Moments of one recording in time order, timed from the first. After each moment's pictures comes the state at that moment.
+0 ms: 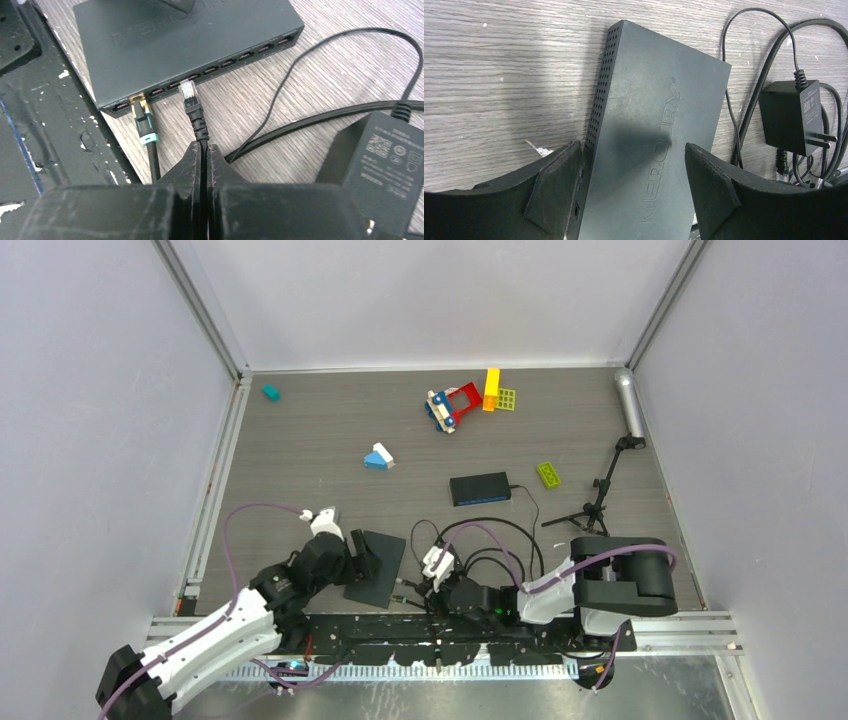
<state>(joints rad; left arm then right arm) -0.77 0.59 0.22 -0.39 -0.19 -0.86 1.45 1.61 0.32 0.89 0.43 0.30</state>
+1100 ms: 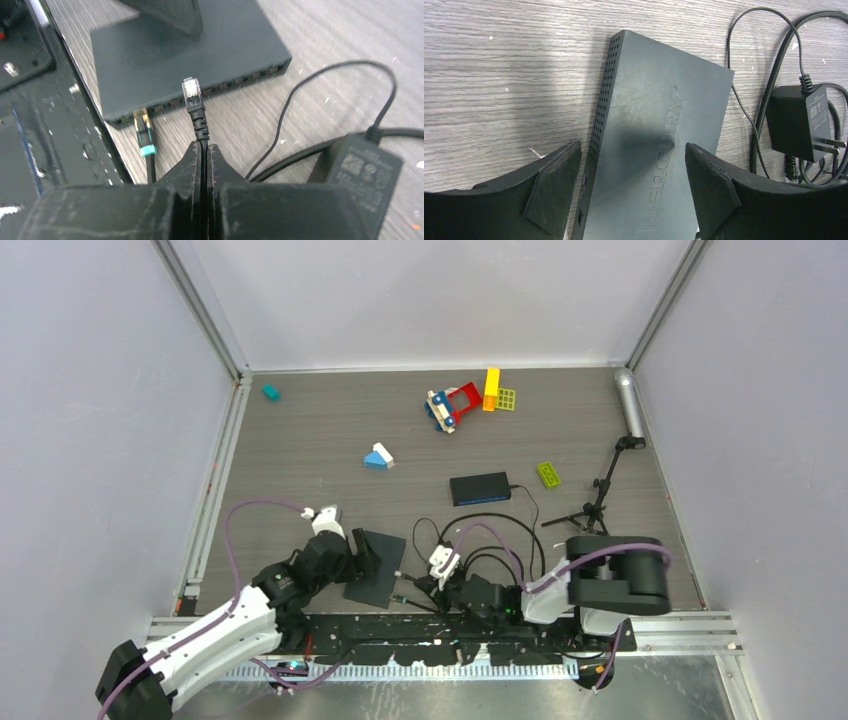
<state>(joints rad) -0.78 0.61 0.23 -0.36 -0.23 -0.83 1.43 1.55 0.28 0.98 0.42 0.18</state>
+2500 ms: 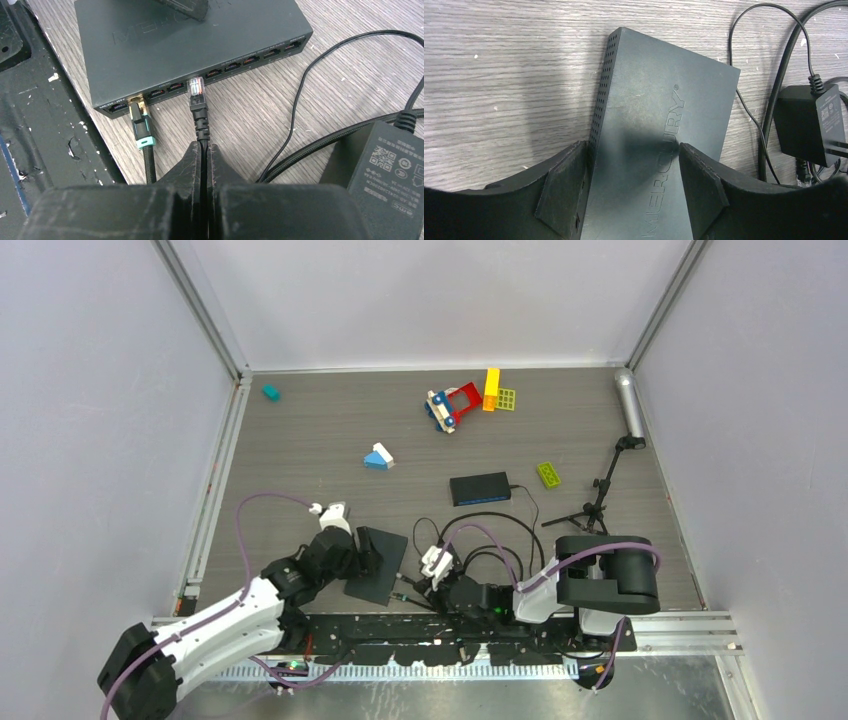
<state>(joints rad) -0.77 0.73 0.23 -0.27 -0.20 -0.79 1.43 1.68 0.31 0.97 0.41 0.26</state>
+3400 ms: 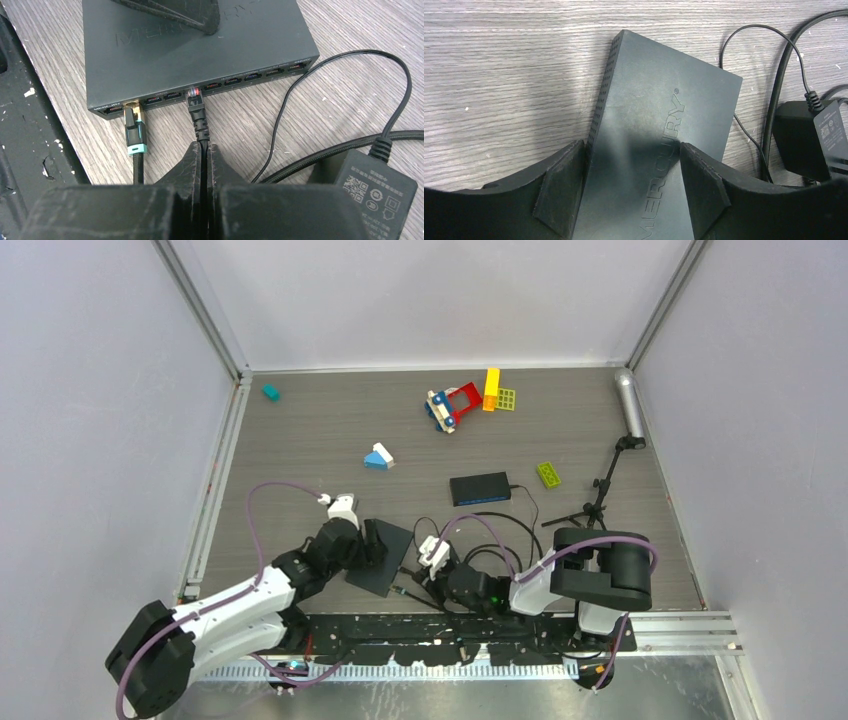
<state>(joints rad) -0.75 0.90 0.25 -0.09 -0.19 -0.69 1.33 1.70 0.34 0.98 0.33 0.21</state>
